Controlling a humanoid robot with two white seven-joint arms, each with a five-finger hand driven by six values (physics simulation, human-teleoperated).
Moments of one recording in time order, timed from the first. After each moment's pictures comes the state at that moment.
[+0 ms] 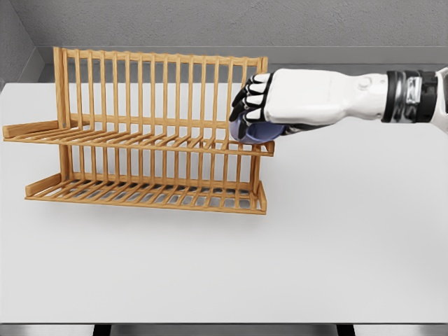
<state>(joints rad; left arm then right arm) 0.06 0.00 -0.25 -0.19 0.21 0.09 -0.08 -0.91 -0.77 0.71 -1.74 0.20 -0.61 0.61</state>
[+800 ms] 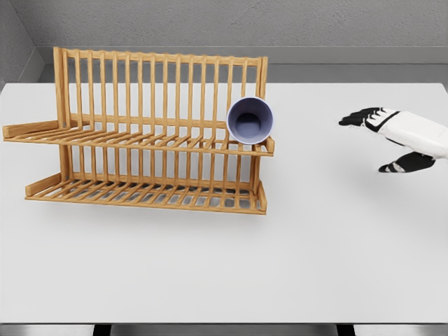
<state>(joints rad) 0.06 0.00 -0.25 -0.19 0.21 0.09 -0.08 -0.26 -0.80 0.07 -1.52 0.21 -0.62 0.61</state>
